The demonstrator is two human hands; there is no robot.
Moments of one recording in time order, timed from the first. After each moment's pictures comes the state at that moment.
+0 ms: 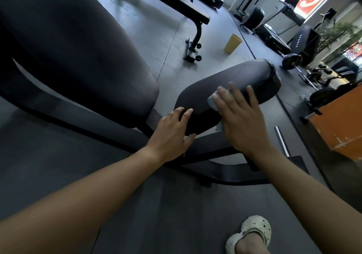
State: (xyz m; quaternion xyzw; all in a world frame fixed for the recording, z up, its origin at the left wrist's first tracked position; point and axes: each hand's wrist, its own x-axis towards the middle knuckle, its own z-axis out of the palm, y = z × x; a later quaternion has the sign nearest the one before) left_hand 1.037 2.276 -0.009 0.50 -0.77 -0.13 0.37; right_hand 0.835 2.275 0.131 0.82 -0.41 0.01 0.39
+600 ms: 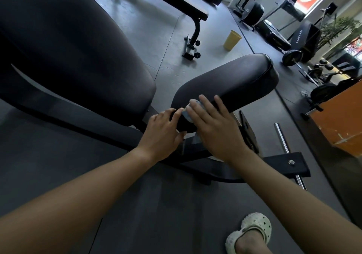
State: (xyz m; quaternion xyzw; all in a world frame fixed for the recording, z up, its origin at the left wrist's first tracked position) left_hand 1.042 2.274 -0.025 0.52 -0.77 -0.12 0.36; right_hand 0.860 2.286 0.088 0.86 -0.37 -0.04 0.35
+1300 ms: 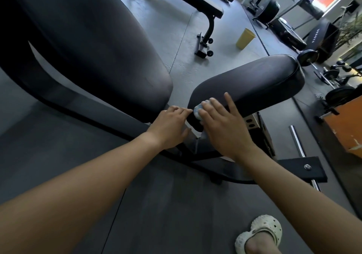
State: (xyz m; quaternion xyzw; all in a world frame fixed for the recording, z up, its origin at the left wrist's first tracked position) left_hand 1.081 2.256 -0.024 0.50 -0.81 -0.13 0.29; right_hand 0.894 2.281 0.080 0.85 -0.39 -0.06 0.34
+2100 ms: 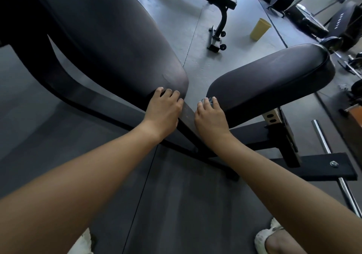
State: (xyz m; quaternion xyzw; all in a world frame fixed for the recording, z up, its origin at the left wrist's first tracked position) left_hand 1.140 2.254 -0.016 0.57 -0.80 0.12 0.13; right_hand 0.973 2.250 0.018 0.80 -0.45 -0.25 0.31
